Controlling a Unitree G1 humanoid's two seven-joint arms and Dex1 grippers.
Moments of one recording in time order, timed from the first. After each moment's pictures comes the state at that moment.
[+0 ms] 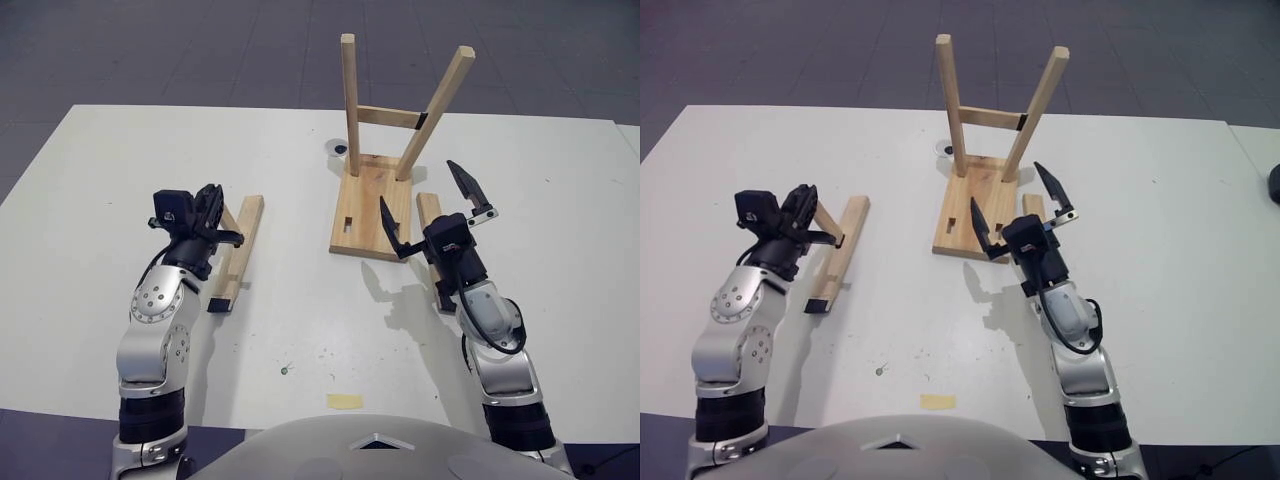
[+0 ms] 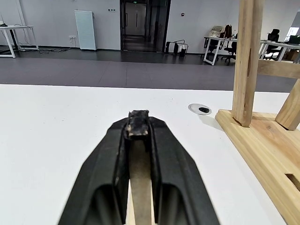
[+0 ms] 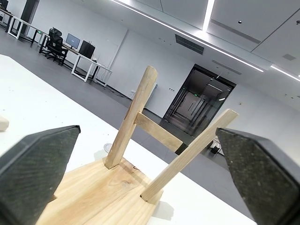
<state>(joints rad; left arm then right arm) 0.10 0.22 0.13 -0.39 -0.32 0.32 -0.14 0.10 -0.23 0.12 -0.35 -0.21 -0.14 0.16</state>
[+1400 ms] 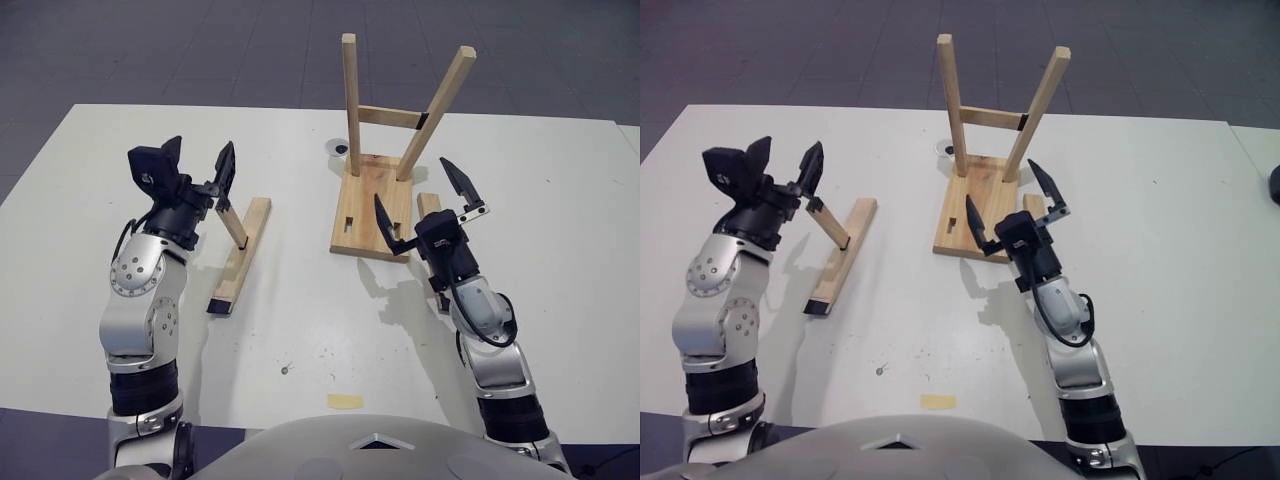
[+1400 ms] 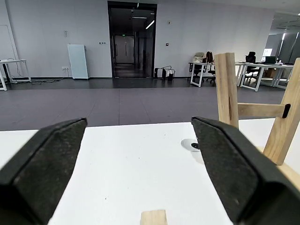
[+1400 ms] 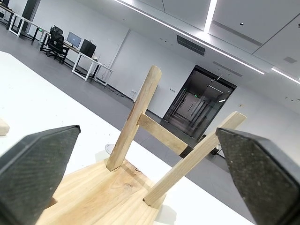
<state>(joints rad) -0.15 0.27 0.20 -0.43 -0.36 0.40 -0.17 0.07 -0.22 0.14 -0.31 -0.25 -0.15 0.14</state>
